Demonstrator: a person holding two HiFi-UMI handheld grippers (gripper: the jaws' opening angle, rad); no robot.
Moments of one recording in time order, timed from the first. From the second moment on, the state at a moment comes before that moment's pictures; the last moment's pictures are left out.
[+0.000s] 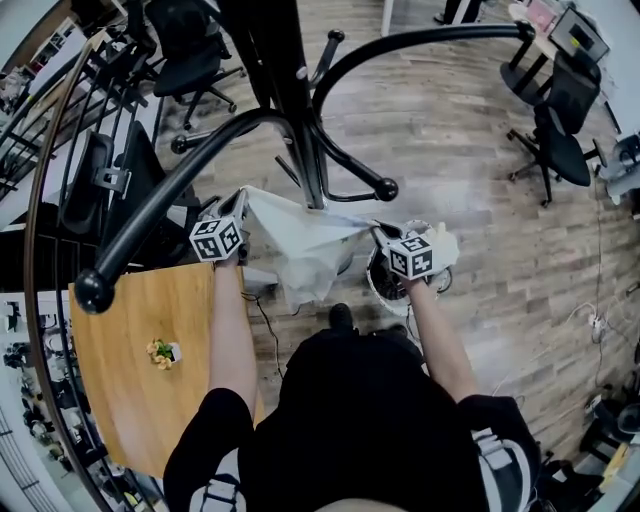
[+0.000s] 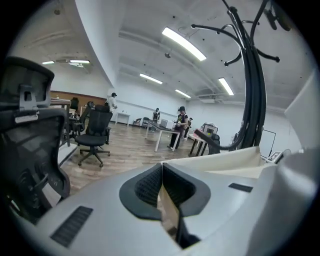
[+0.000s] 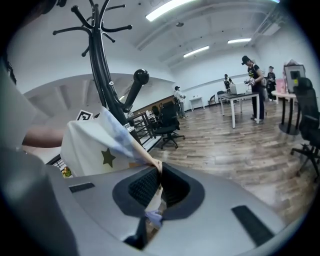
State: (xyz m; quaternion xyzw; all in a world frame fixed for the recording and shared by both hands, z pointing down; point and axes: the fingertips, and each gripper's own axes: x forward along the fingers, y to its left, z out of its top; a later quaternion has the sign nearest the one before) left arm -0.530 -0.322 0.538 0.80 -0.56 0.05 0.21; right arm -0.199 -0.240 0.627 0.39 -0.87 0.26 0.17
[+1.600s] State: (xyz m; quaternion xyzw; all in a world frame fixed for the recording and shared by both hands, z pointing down) left arm -0.532 -0.174 0.638 0.69 -0.66 0.15 0.25; right arm -0.203 -0.174 0.668 0.34 -0.88 0.26 0.21
